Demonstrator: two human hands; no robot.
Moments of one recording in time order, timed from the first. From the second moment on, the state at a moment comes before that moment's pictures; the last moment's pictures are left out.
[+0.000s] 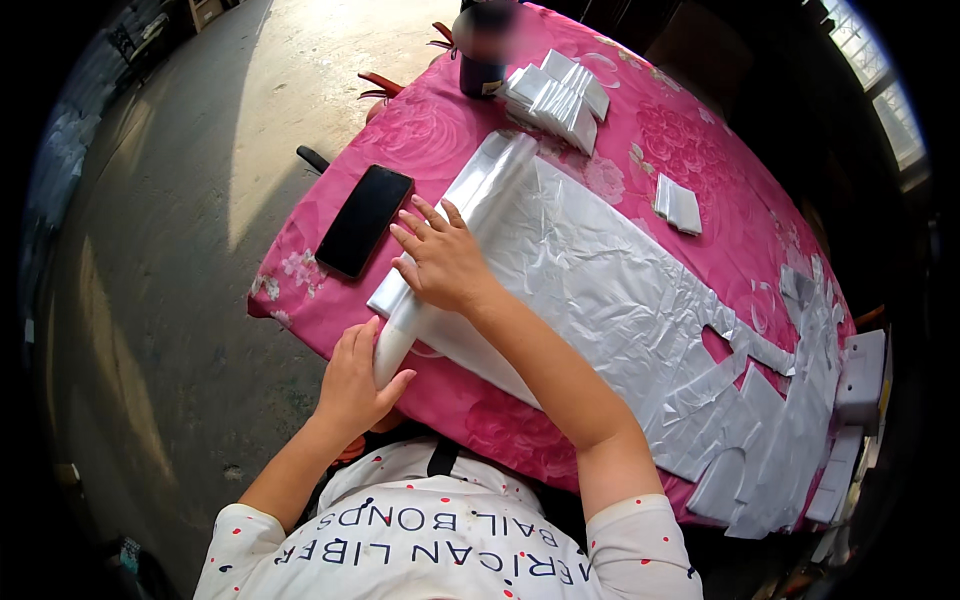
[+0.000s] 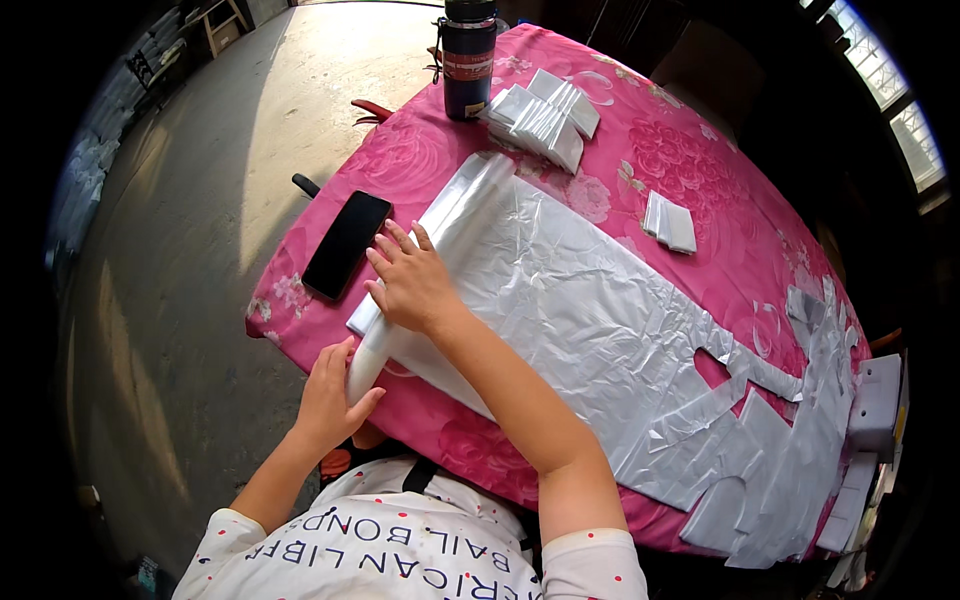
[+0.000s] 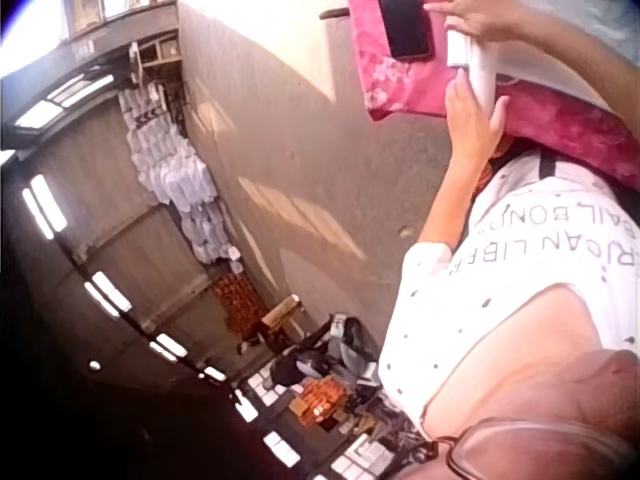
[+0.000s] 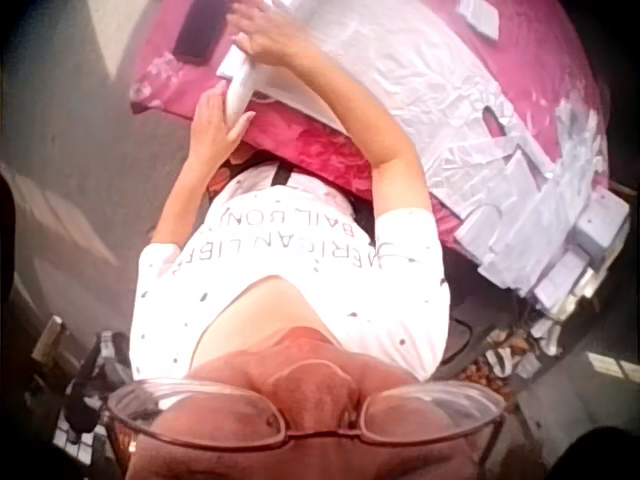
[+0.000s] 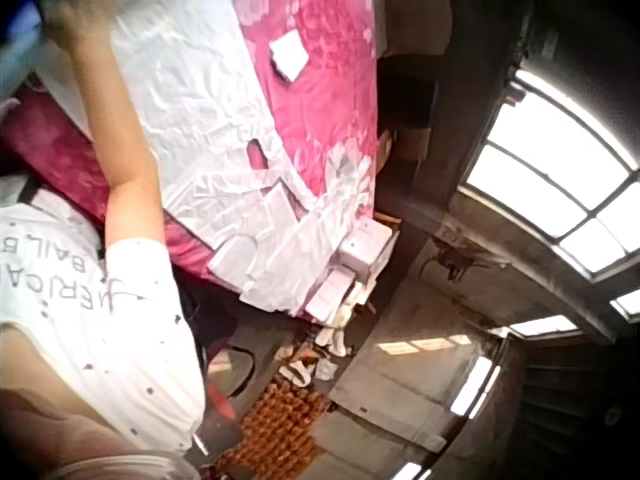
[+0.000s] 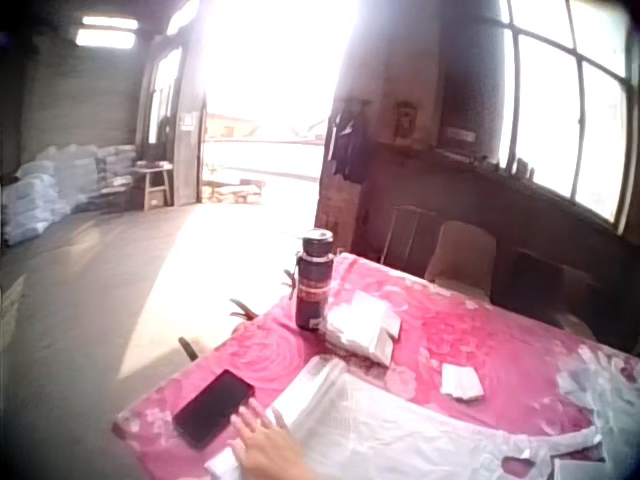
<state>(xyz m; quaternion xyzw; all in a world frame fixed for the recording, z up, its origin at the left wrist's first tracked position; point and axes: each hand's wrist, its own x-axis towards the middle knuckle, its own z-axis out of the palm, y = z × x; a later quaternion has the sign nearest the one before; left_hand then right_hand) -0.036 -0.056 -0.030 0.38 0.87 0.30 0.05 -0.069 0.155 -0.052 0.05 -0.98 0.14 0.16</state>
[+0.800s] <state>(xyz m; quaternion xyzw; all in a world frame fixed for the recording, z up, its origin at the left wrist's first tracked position) -0.007 -0.028 -0.004 0.15 0.48 0.50 0.70 0.049 0.135 -0.004 -0.20 -0.30 0.90 0.26</state>
